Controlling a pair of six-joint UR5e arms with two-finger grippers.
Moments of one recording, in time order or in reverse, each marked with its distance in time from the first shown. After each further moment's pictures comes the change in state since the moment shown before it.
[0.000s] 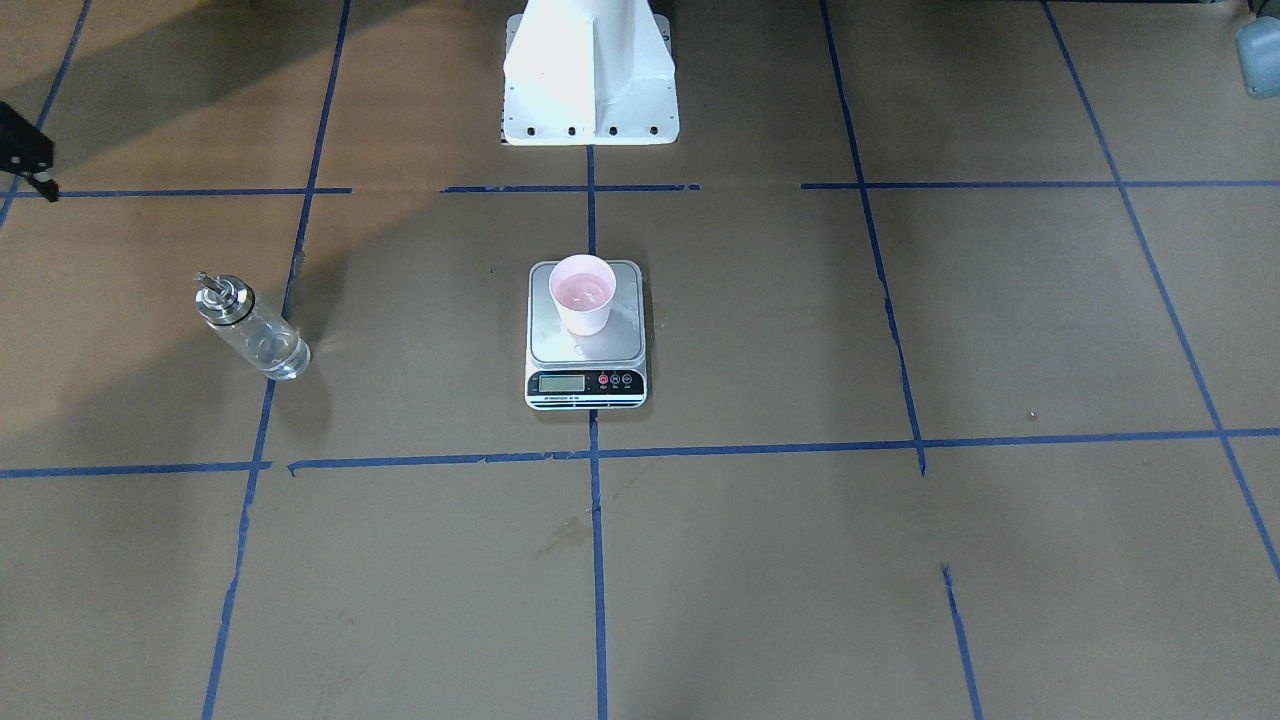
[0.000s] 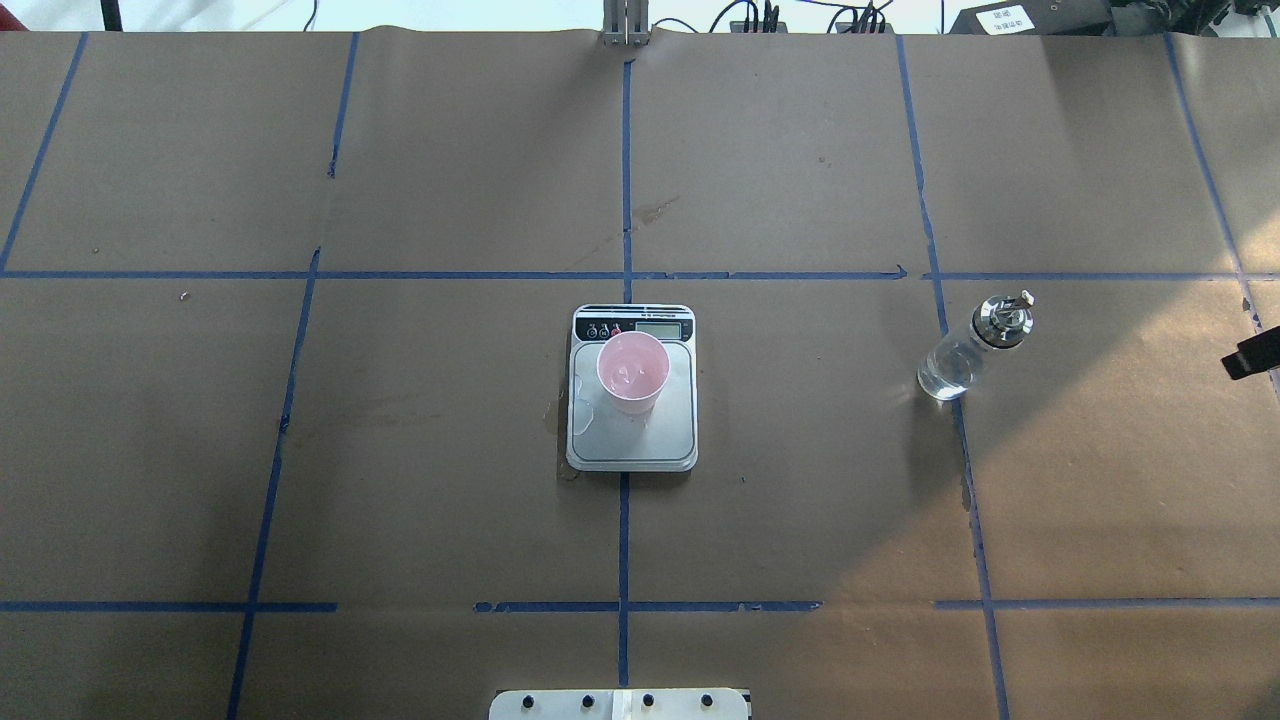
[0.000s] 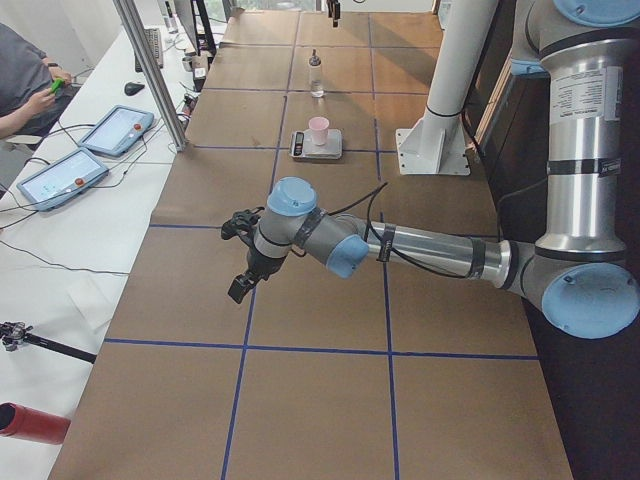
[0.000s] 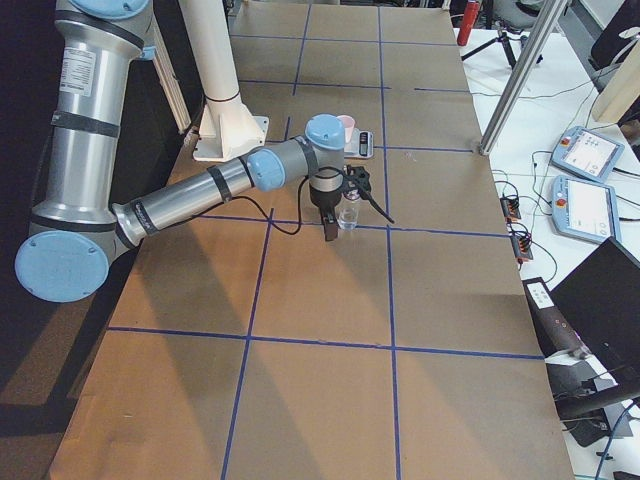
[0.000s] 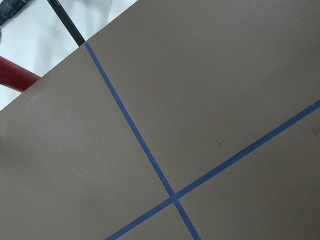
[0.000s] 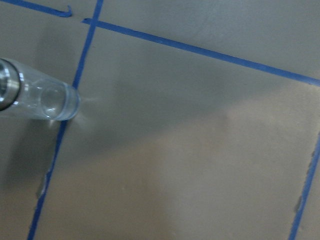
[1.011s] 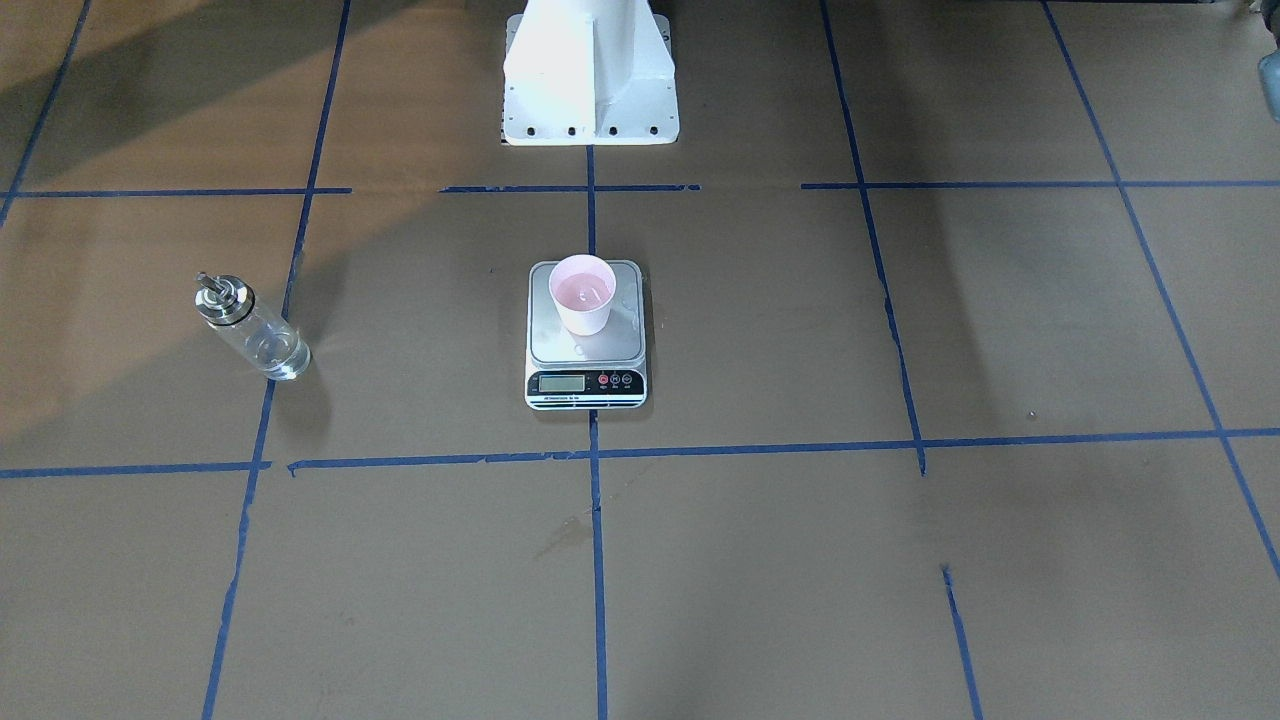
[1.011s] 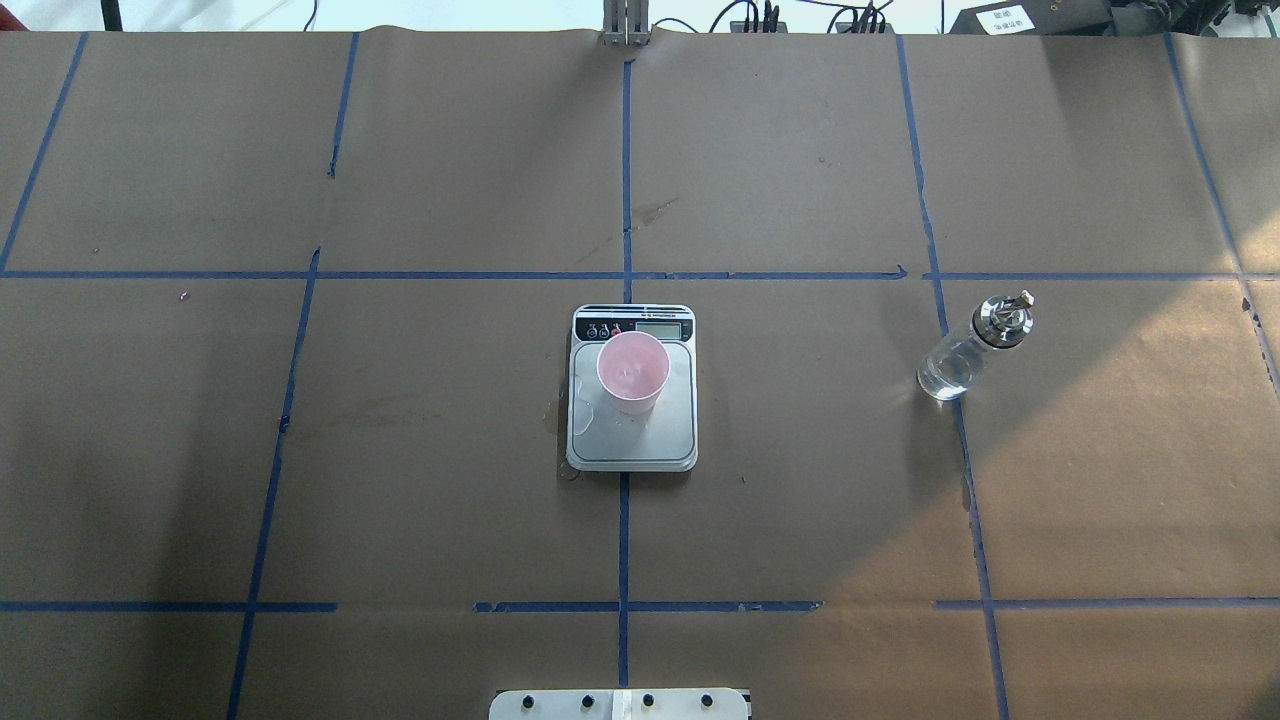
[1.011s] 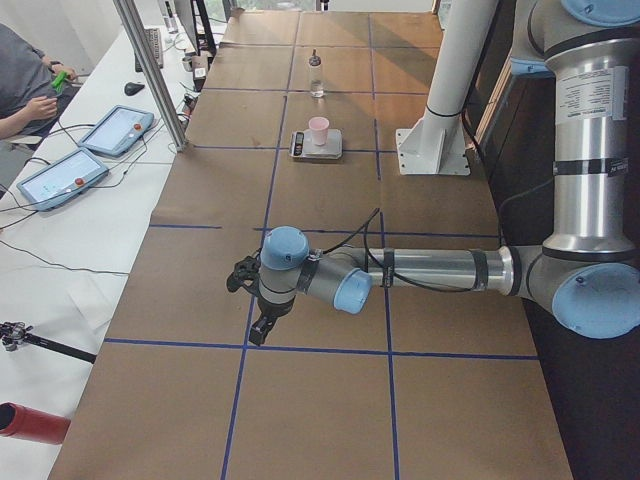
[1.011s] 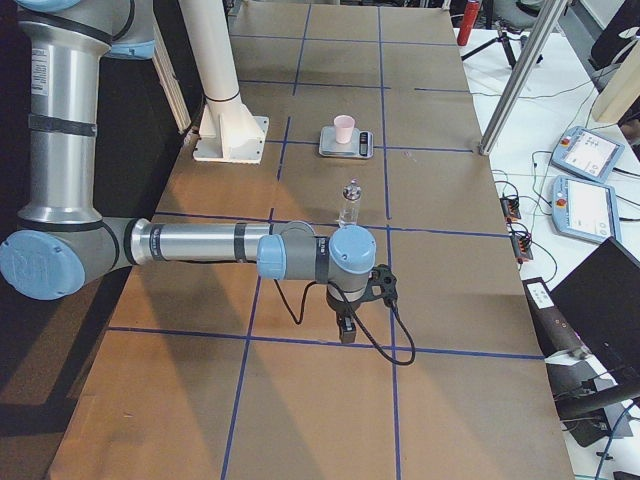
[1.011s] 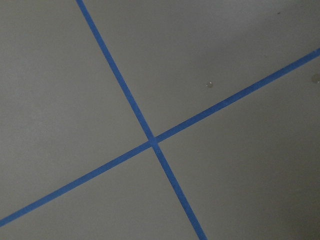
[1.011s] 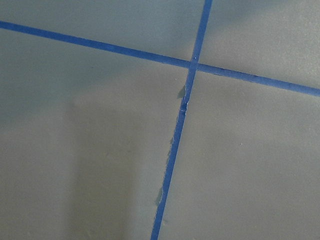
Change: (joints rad) left arm -0.068 0.008 0.152 0.110 -0.143 0.037; right arm 0.289 0.069 -0.403 0.006 0.041 -0.338
